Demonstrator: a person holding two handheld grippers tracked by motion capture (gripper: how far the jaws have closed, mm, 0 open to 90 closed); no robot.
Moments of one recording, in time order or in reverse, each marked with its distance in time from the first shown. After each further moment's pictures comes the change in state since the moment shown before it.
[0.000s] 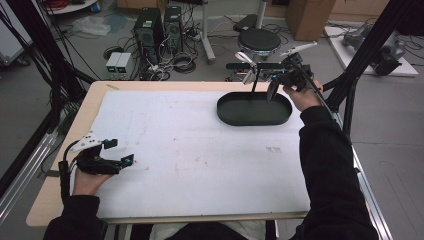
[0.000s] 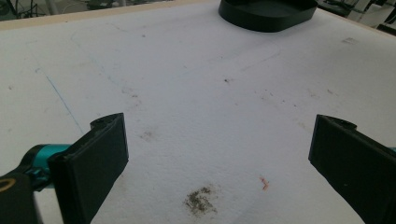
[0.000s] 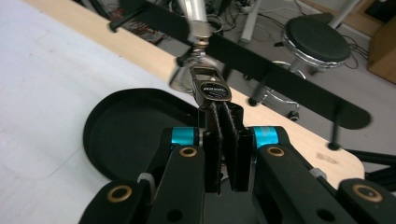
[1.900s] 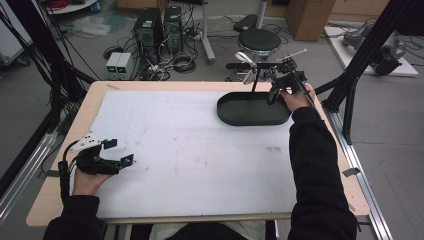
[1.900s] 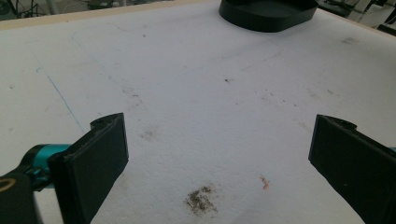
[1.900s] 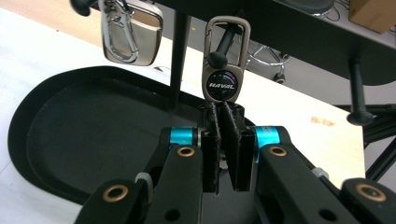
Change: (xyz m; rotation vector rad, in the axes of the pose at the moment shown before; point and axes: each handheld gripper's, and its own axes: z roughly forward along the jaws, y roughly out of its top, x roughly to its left) left arm 0.000 0.000 -0.001 -0.001 0.002 -0.002; right arm -0.013 -0.018 0.057 0.131 -0.098 0.107
